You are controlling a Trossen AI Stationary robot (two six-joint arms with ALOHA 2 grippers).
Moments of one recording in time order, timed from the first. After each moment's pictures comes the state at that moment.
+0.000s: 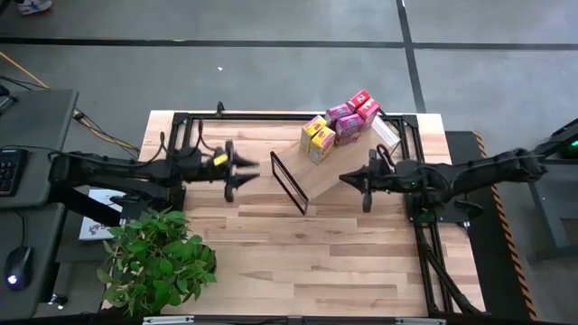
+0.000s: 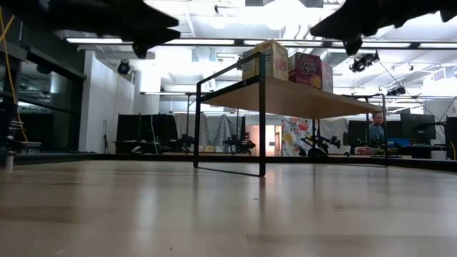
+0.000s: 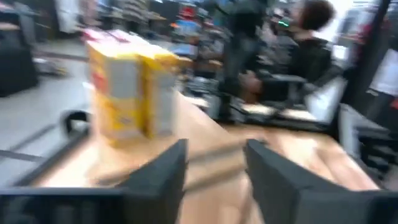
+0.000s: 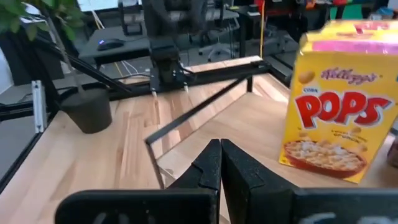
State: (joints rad) left arm 0.10 0.91 0.43 0.43 -0.01 -0.07; right arm 0.12 0.81 0.51 0.09 0.29 0.15
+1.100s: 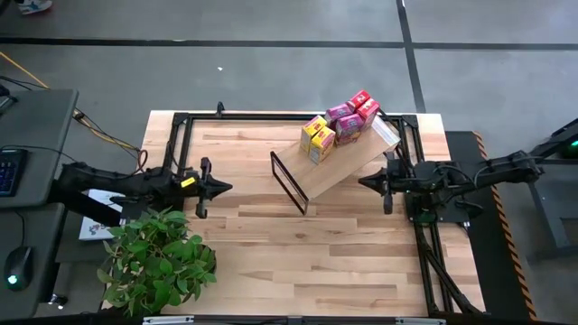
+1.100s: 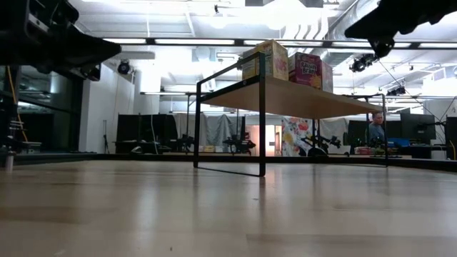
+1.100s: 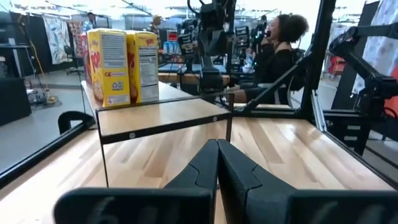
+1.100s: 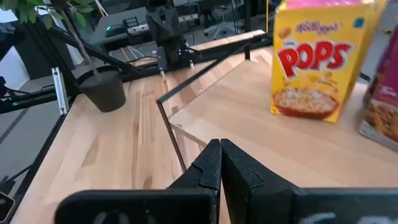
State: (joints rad) left arm -0.11 0.25 0.01 0.29 -0.16 -0.01; right arm 0.20 0.53 0.51 -0.28 0.32 0.28
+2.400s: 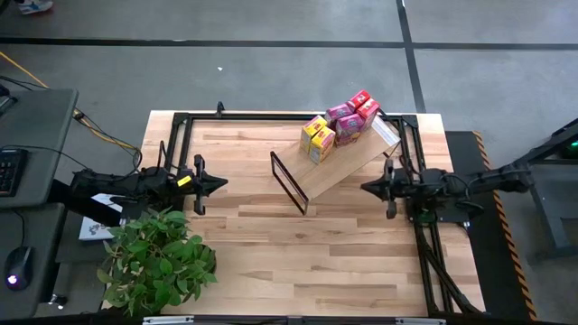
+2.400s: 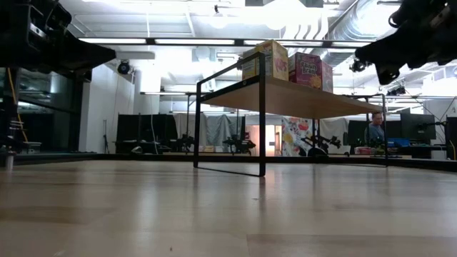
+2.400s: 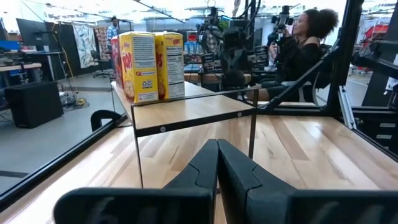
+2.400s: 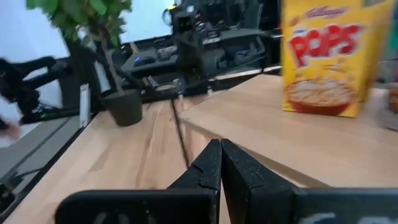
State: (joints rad) left arm -0.11 0.01 0.01 0.05 -0.25 0.04; right arm 0.16 0.24 0.13 0.04 0.23 0.16
